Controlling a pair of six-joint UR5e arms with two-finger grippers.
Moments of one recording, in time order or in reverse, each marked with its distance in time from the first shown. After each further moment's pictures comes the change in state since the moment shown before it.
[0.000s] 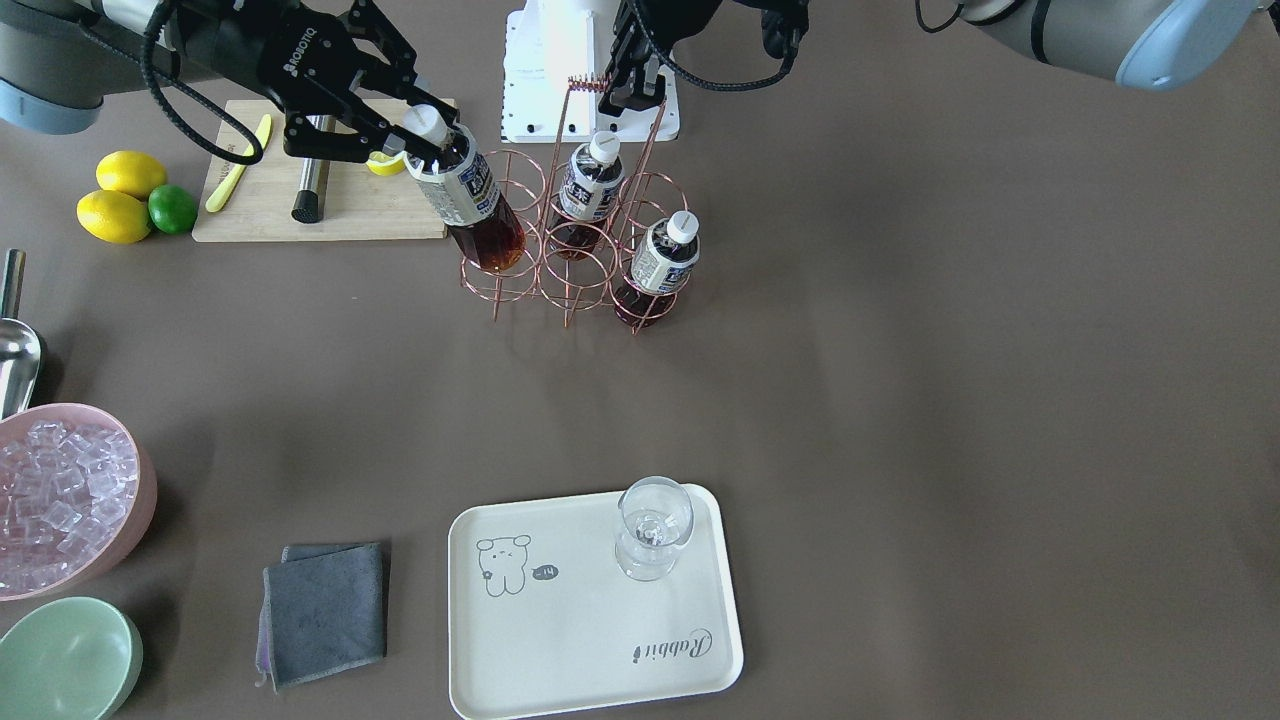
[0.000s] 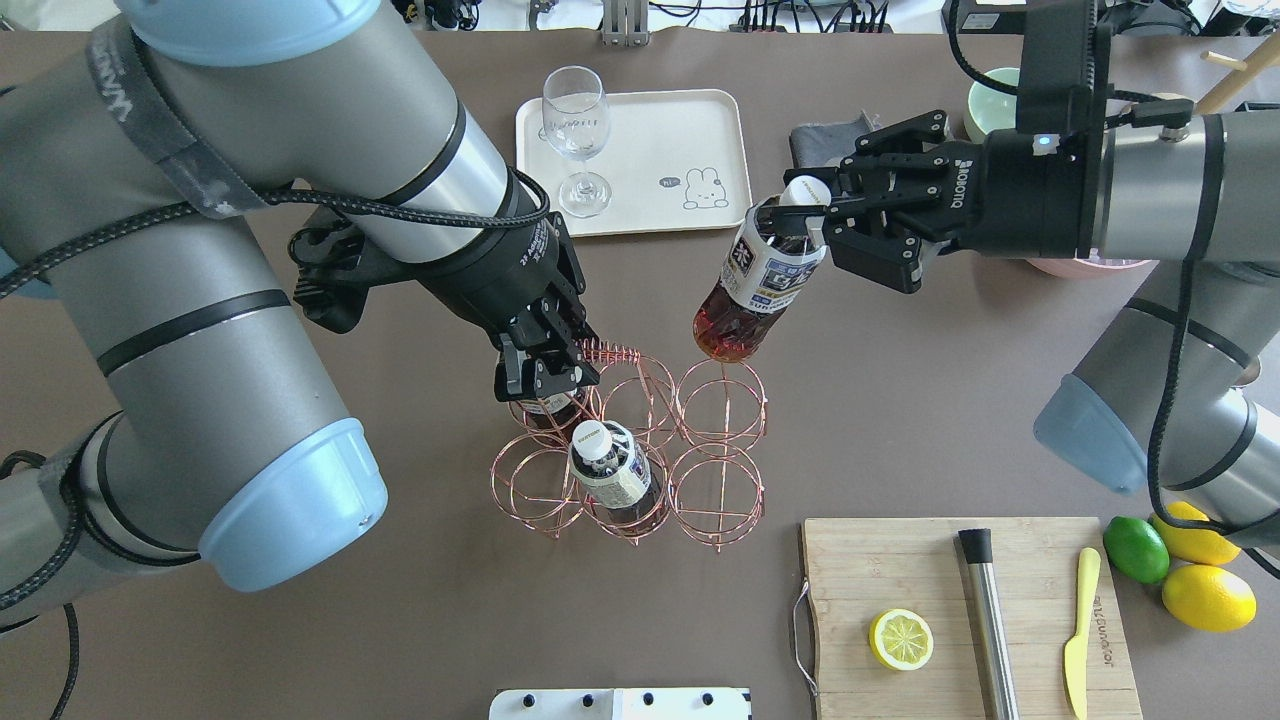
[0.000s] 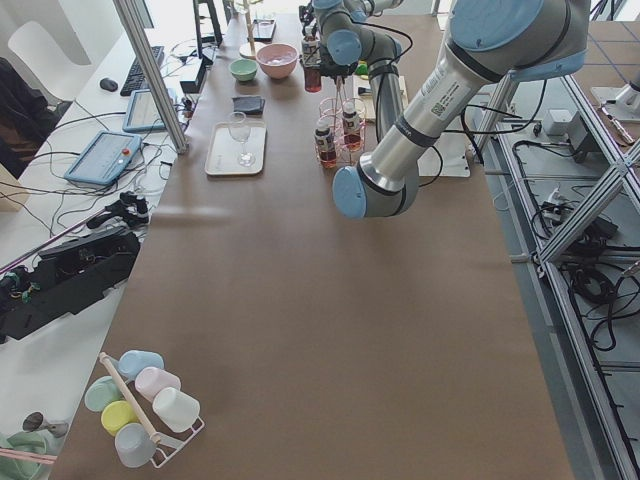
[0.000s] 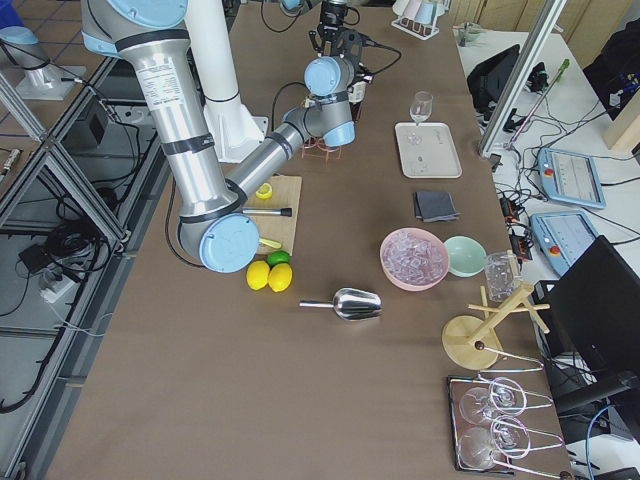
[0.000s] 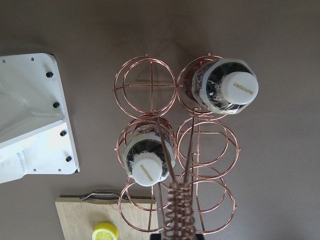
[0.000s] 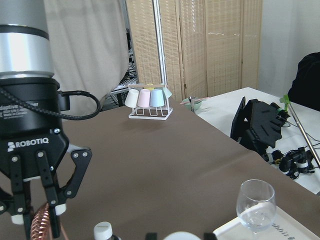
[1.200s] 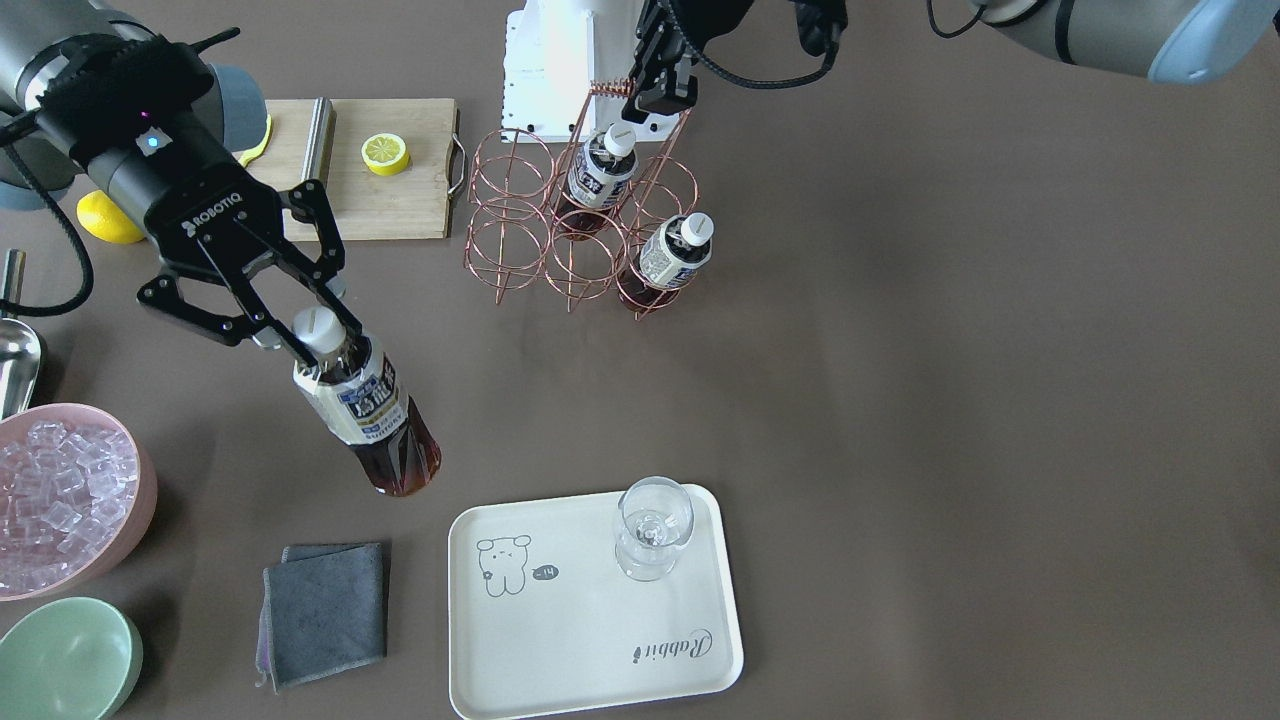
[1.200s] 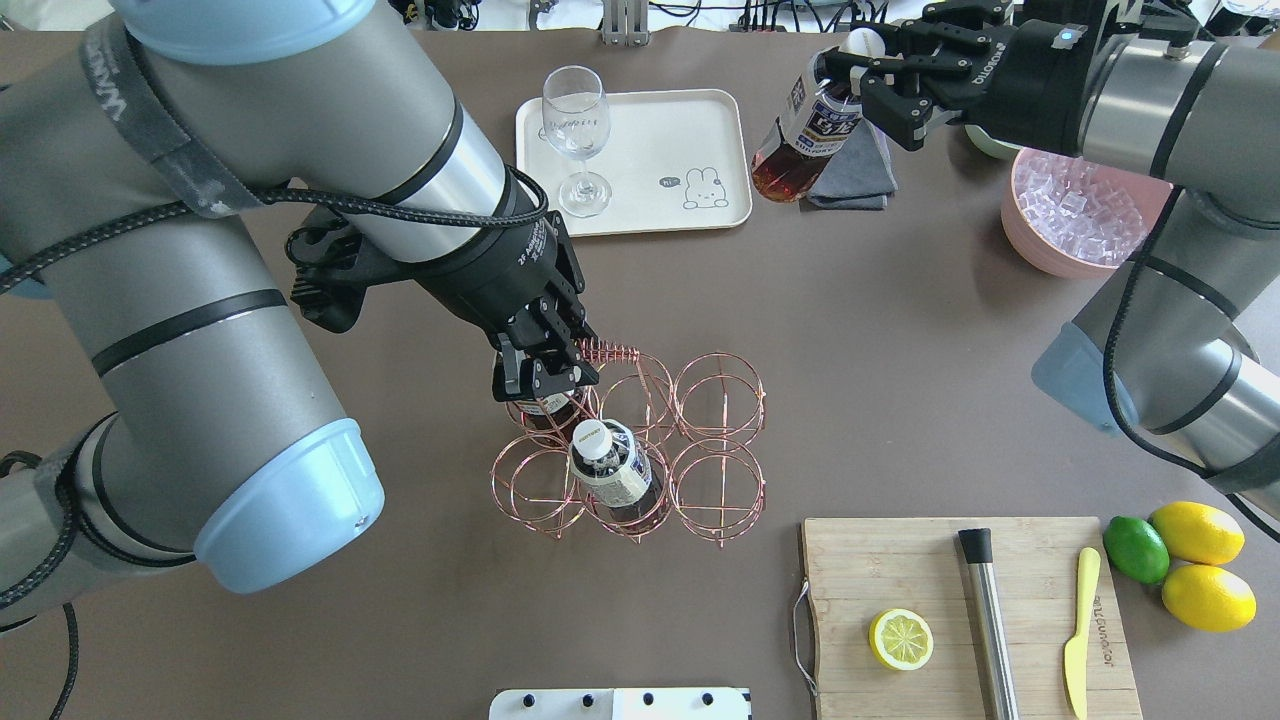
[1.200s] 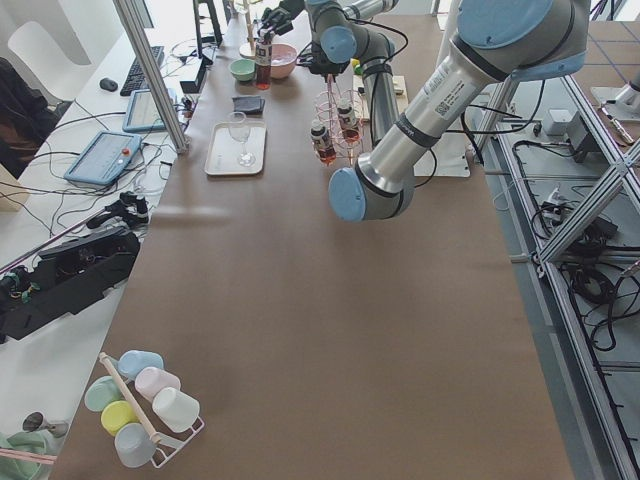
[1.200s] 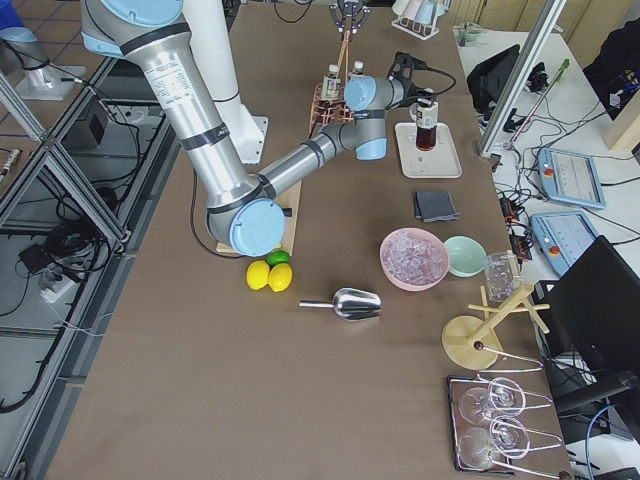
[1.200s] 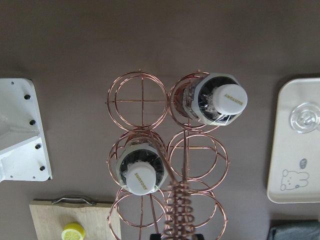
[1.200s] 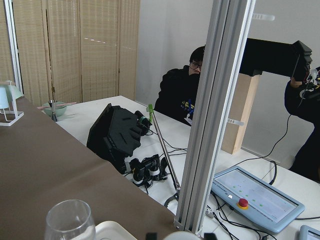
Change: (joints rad) left arm -0.212 0.031 -0.029 0.058 -0.121 0.088; right arm 0.035 0.171 -0.353 -0.009 -0.403 -0.077
